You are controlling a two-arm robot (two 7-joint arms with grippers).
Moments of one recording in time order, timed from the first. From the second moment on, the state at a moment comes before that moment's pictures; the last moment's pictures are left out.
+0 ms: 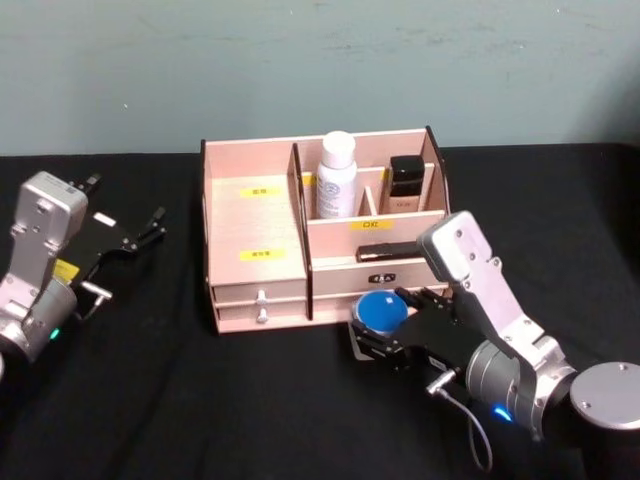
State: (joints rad) left arm -0.20 0.60 0.45 -1.41 -0.25 -0.12 0.03; right arm -0.09 0.26 -0.30 -1.87 -0.04 0.55 0.33
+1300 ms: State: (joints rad) left arm -0.20 0.60 0.45 -1.41 -0.25 -0.12 0.03; right arm 0.19 0.09 -0.43 -1.74 -0.02 0.60 0.33
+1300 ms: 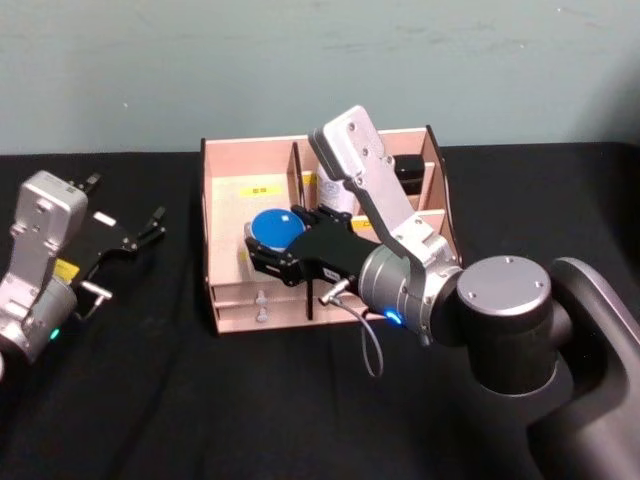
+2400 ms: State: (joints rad) left arm -0.20 0.60 0.45 -1.41 -0.25 -0.12 0.03; right arm 0.28 0.03 -0.43 -1.60 -0.05 0.58 0.30
